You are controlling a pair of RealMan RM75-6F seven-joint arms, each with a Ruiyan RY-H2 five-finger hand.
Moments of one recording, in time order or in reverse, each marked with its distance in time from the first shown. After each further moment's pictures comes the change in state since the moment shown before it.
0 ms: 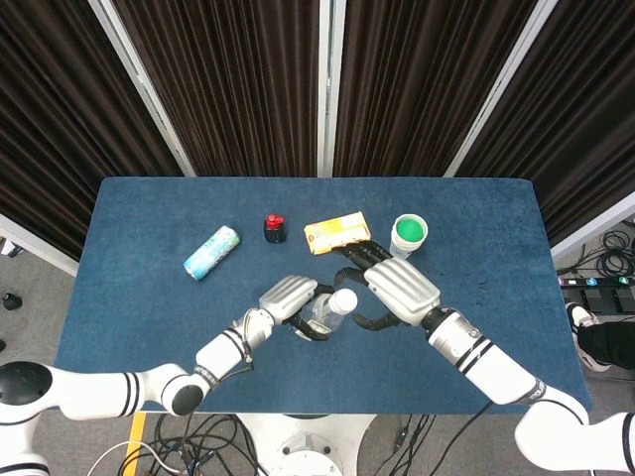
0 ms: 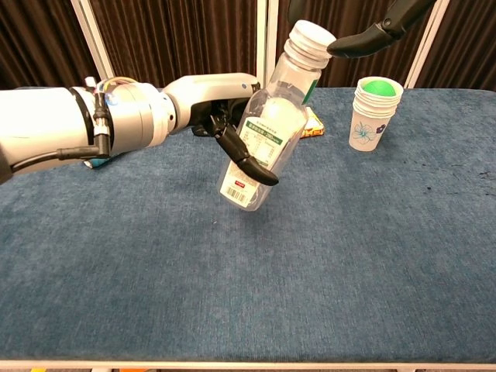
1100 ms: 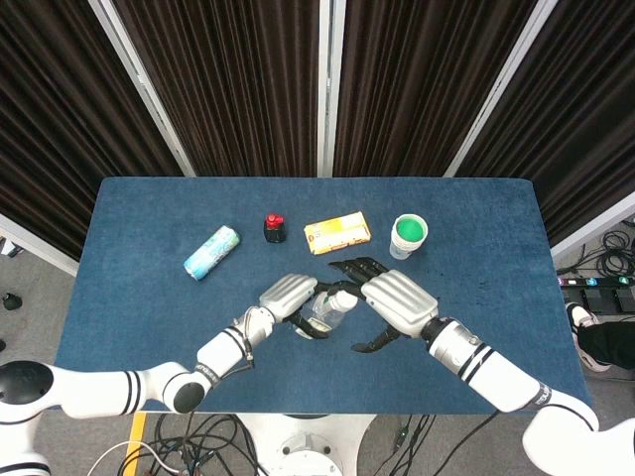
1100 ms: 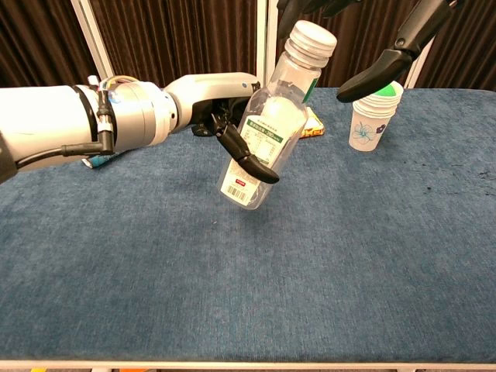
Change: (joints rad) left arm -0.006 -0.003 -0.008 0.011 -0.017 -0.012 0.000; right arm 0.004 0.049 -0.013 -0.035 -0.038 -0.082 0.062
